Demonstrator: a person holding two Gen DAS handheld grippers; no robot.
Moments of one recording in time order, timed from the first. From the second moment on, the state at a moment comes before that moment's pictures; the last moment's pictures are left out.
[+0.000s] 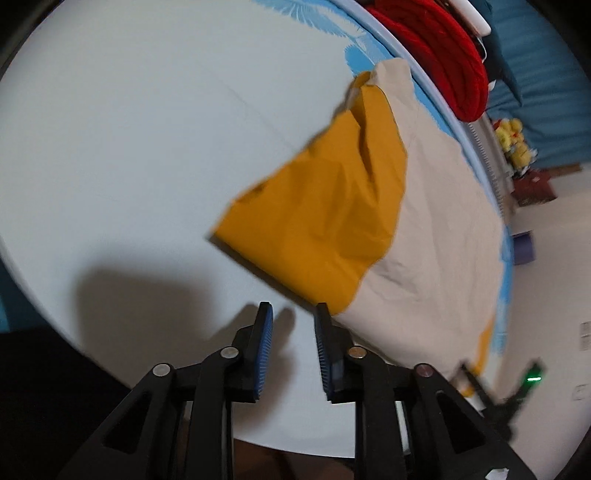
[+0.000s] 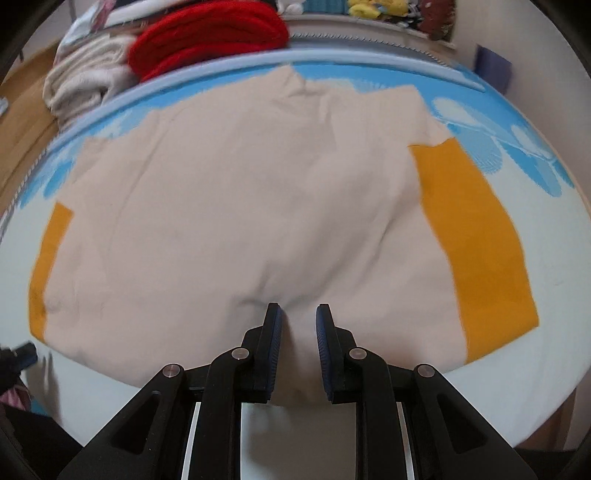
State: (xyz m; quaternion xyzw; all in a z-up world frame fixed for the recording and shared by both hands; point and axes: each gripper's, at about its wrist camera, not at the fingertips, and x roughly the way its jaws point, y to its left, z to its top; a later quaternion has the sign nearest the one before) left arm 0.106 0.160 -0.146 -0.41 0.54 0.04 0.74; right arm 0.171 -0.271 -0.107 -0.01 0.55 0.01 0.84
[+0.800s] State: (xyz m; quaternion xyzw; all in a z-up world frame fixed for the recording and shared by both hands) left arm 0.134 0.172 -0.177 -0.56 0.42 0.03 0.71; right arm 0.174 -0.279 -0.122 -0.03 0.56 0.02 0.83
